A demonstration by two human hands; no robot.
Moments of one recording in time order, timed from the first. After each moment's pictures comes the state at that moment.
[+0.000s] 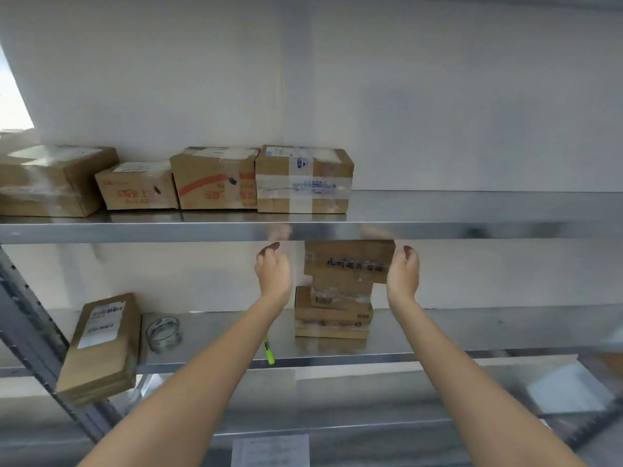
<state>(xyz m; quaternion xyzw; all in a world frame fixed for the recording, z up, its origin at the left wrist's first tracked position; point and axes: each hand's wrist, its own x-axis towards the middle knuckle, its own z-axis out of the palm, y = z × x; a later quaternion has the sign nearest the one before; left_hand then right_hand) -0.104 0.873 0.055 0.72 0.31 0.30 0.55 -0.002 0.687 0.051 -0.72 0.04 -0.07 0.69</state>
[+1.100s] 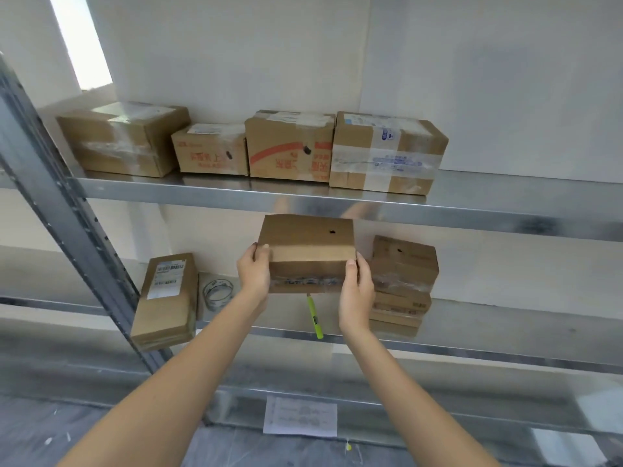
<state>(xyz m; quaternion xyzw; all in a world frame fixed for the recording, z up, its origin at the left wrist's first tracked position) -0.190 0.979 0.018 0.58 0.36 0.34 0.64 -0.131 0.831 -0.004 -0.69 -0.07 0.03 0.72</state>
